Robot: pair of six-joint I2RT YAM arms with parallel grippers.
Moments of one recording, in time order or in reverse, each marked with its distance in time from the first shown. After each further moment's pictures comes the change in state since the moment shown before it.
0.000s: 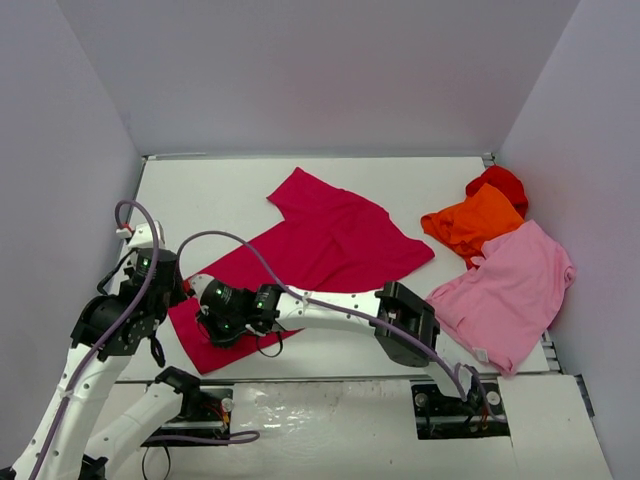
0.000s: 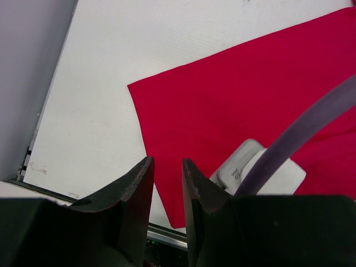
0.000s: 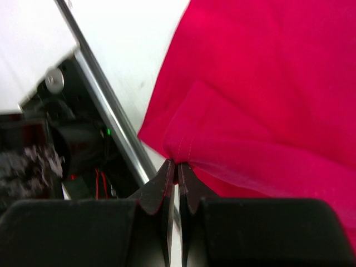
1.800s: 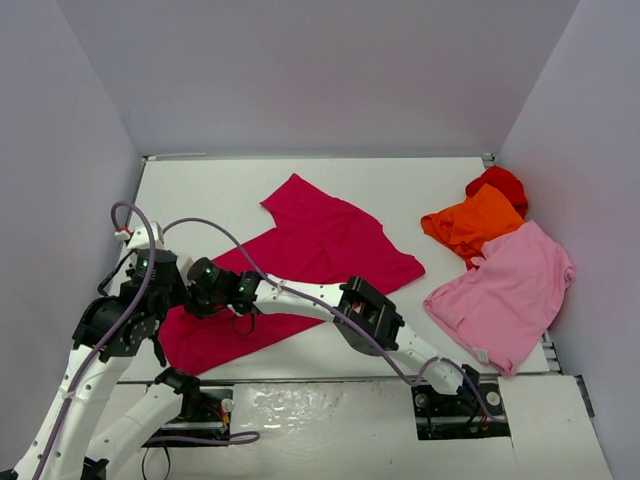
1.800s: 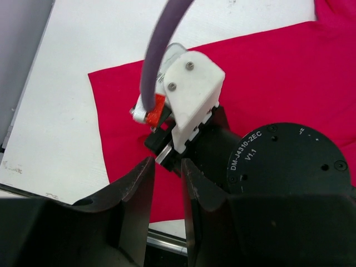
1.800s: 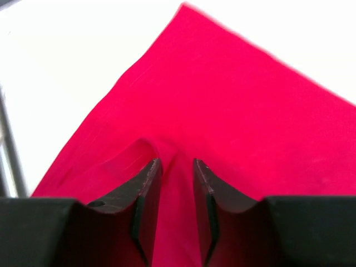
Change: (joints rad) left arm 0.010 -0.008 -0.020 0.027 0.049 -0.052; right arm -0.088 0.317 0.308 0.206 -0.011 -0.297
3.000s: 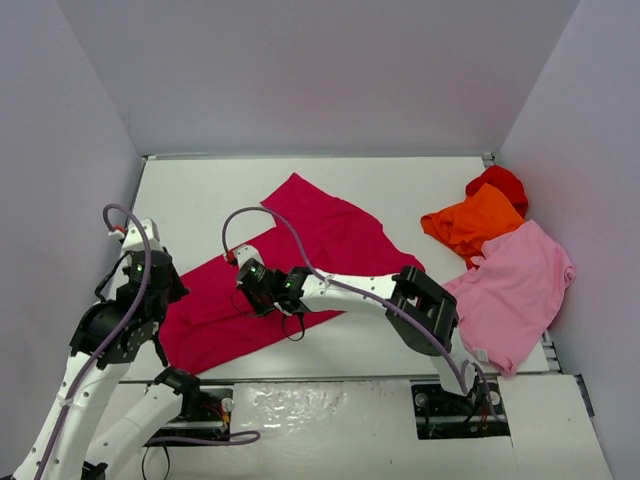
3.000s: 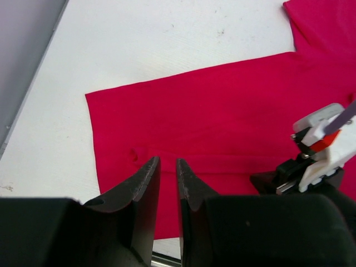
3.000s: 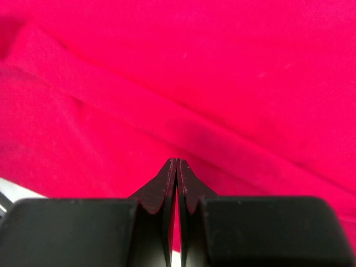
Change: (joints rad) left arm 0.000 -0.035 -0.020 0.096 -0.024 0.009; right arm -0.058 -0.424 -0.581 -0.129 0.260 0.282
